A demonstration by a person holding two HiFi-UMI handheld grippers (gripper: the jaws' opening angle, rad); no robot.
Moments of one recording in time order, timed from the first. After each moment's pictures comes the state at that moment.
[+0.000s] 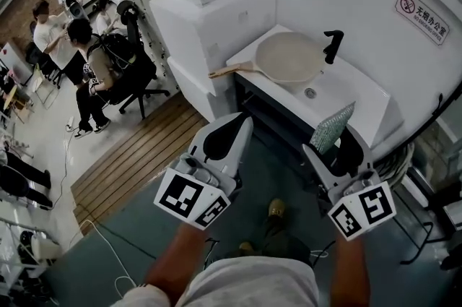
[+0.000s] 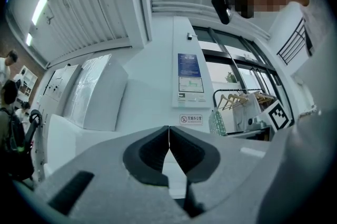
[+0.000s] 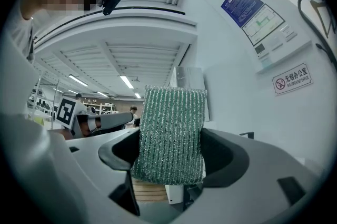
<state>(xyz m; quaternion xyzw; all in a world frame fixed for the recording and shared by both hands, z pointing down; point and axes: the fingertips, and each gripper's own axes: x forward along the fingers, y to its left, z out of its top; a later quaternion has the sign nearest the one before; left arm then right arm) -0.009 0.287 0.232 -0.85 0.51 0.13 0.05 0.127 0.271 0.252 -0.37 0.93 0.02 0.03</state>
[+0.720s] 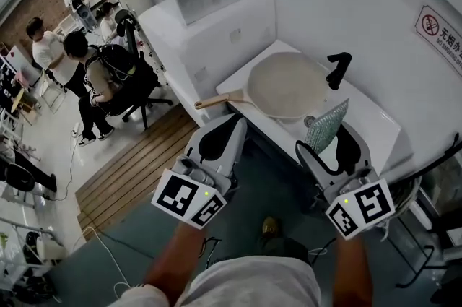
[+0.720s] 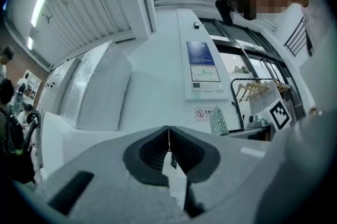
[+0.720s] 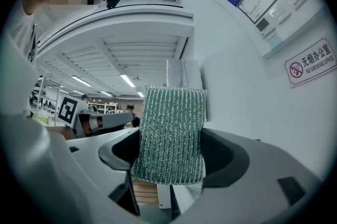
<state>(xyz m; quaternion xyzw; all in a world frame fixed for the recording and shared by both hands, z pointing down) 0.005 0.116 0.236 -0.83 0.54 0.11 0.04 0.141 0.094 0.255 -0.34 0.94 0.01 0.02</state>
